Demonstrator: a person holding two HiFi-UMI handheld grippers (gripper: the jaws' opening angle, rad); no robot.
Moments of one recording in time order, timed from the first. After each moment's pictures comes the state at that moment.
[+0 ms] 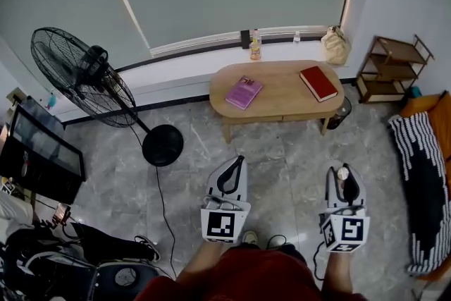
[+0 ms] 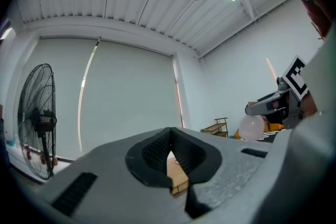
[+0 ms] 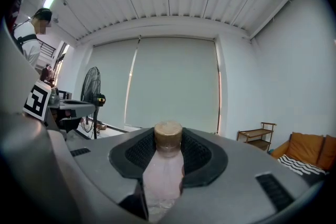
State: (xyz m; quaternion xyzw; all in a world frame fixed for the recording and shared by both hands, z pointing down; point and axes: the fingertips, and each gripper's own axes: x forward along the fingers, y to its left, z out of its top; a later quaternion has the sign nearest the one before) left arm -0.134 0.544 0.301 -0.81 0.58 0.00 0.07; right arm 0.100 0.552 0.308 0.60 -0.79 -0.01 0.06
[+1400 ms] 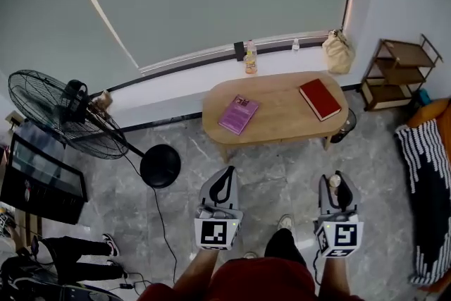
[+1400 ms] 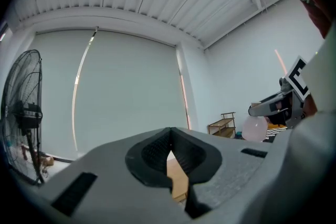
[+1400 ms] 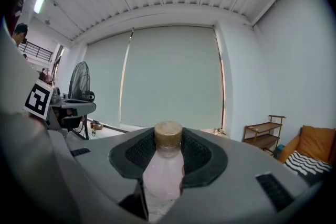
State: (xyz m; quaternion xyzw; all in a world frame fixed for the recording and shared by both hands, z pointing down) left arm -0.113 0.379 0.330 -0.80 0.60 -0.02 0.05; right arm 0.126 0.385 0.346 0.59 -0.80 0.02 0.07
